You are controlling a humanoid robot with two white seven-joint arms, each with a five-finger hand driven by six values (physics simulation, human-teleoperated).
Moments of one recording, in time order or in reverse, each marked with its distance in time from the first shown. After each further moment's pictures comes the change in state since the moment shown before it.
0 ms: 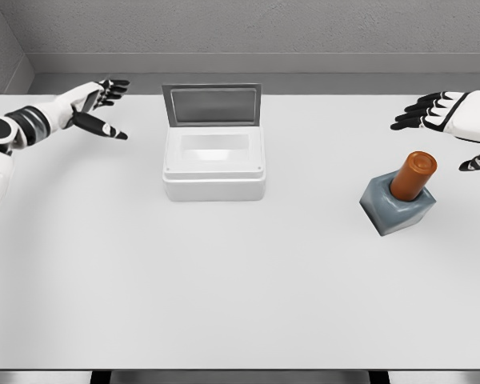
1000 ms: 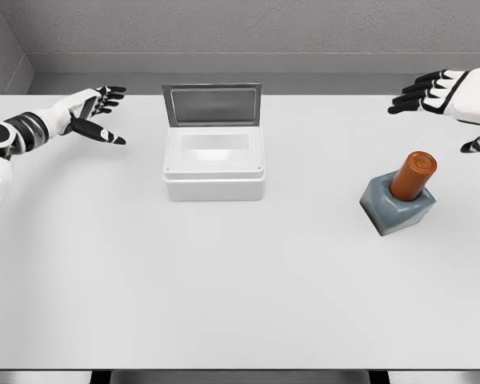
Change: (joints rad) left arm 0.008 0.004 0.016 0.002 0.006 0.027 -0.007; right arm -0.251 0.007 0.210 -0.022 -0.016 0.000 0.009
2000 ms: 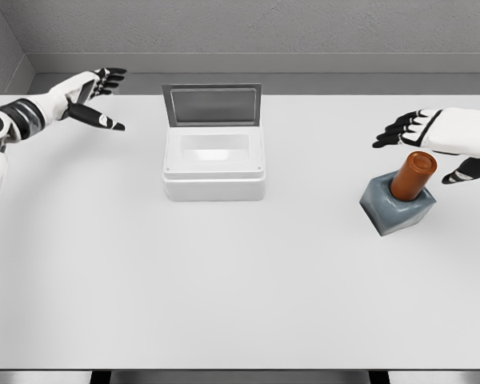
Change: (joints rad) left arm 0.028 0.027 -0.007 -0.131 0.034 -0.008 0.000; right arm 0.017 0.068 0.121 0.061 -0.018 0.000 -0.022
